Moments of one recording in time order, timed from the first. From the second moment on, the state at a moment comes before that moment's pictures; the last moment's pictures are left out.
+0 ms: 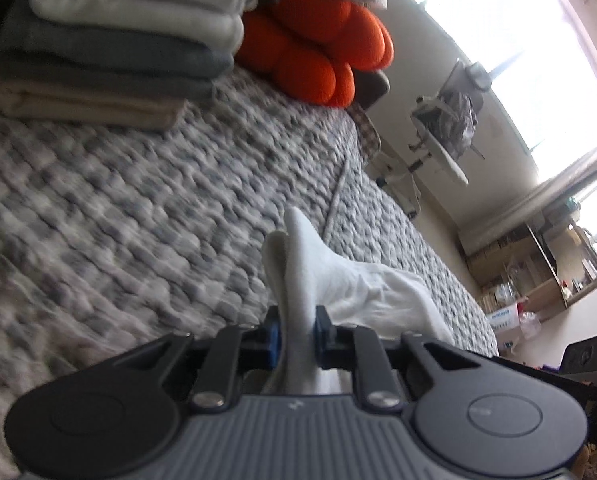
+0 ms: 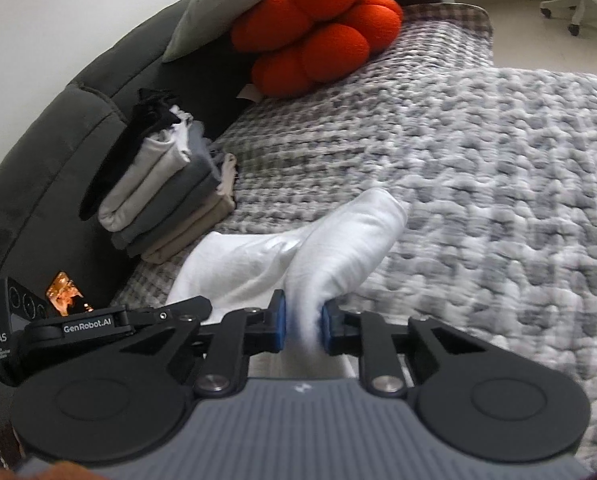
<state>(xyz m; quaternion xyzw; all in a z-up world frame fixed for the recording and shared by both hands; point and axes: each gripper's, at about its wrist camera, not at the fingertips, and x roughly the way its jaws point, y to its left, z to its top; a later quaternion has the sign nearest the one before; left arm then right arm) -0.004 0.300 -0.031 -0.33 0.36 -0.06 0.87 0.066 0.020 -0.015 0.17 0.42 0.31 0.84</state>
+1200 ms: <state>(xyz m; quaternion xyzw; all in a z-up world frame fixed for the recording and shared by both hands) -0.031 0.369 0.099 -0.31 0.24 0.04 0.92 0.098 0.121 0.110 0.12 0.33 0.42 0.83</state>
